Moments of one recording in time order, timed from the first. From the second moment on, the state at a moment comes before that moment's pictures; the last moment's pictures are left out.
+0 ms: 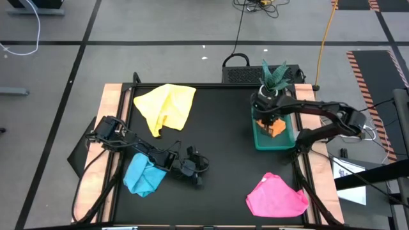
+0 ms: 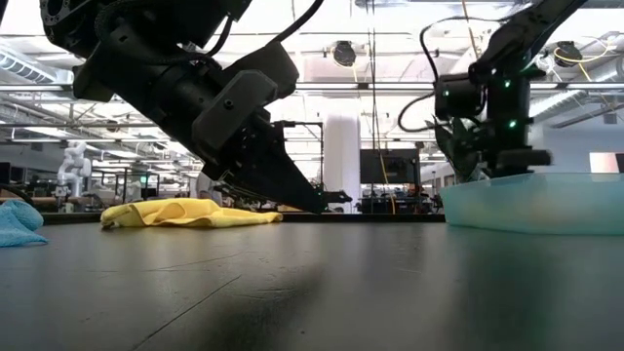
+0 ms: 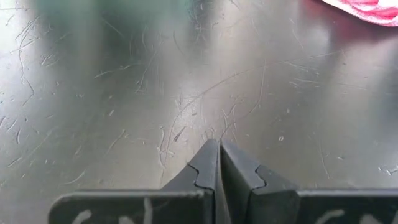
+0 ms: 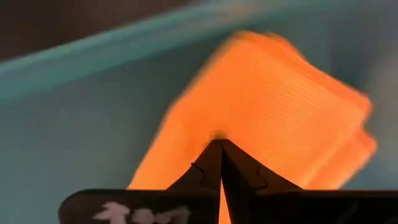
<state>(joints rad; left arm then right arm) -0.35 1.91 0.87 0.38 -0.36 -0.34 -0.57 1.32 0.67 -0.83 0.13 -0.42</state>
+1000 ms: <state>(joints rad) -0.35 1.91 0.87 0.37 -0.36 -0.34 -0.46 1.39 0.66 -0.82 0.23 0.12</state>
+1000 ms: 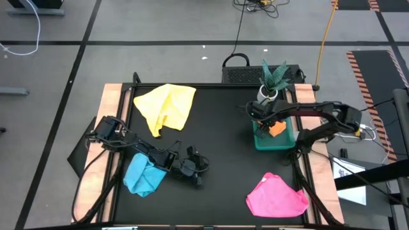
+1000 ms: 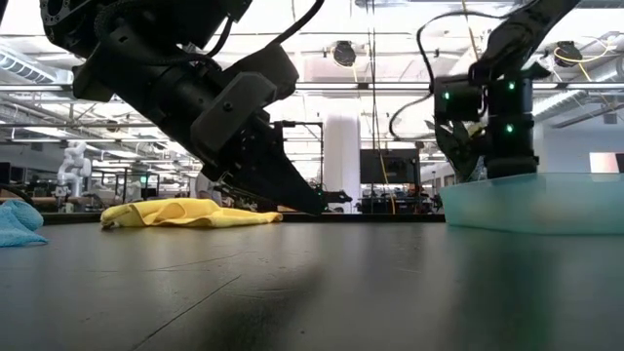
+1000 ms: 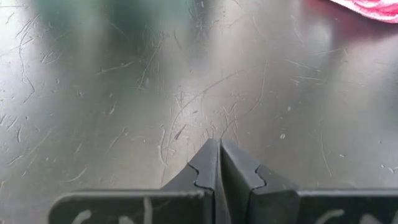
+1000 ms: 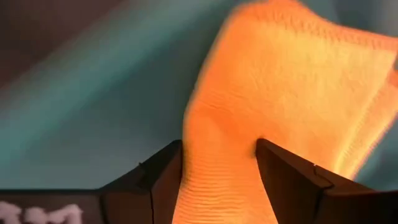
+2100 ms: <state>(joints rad) -0.35 1.91 0.87 0.37 -0.36 -0.34 -0.28 1.18 0.66 -0.78 0.42 -0.55</state>
